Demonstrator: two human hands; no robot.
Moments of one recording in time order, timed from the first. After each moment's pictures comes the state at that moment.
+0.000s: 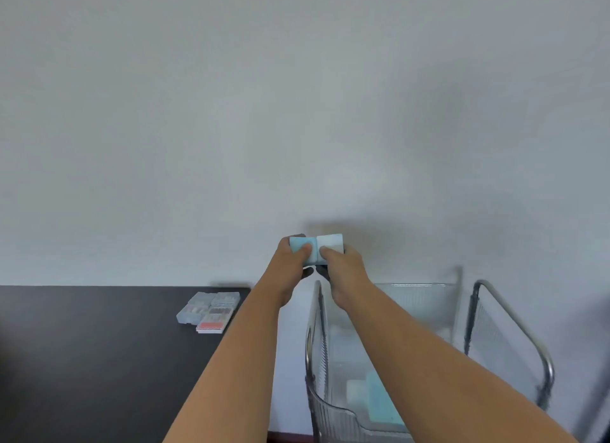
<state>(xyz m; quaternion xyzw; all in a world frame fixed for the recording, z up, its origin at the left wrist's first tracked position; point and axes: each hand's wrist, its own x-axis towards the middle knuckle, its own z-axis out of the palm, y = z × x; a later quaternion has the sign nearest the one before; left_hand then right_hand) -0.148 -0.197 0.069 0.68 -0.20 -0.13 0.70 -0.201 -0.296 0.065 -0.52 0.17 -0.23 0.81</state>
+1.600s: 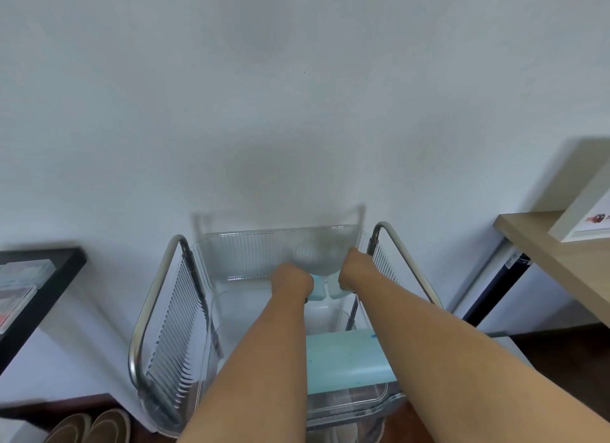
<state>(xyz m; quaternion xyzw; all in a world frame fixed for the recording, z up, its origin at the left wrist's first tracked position) -0.166 -0.435 -0.130 0.89 -0.07 -0.26 0.36 -0.237 -0.538 -0.102 -0.90 0.41 0.09 0.14</state>
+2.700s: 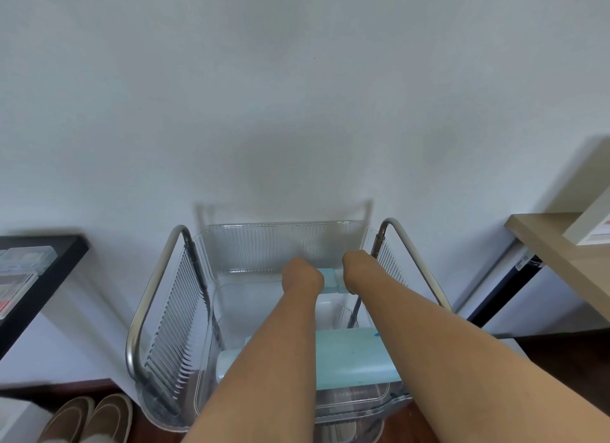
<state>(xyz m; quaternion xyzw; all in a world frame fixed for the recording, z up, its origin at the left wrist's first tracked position) -0.173 -0.450 -0.141 0.91 -0.10 -0.23 0.33 -0.234 -0.542 -0.112 -0.93 0.32 0.15 0.04</state>
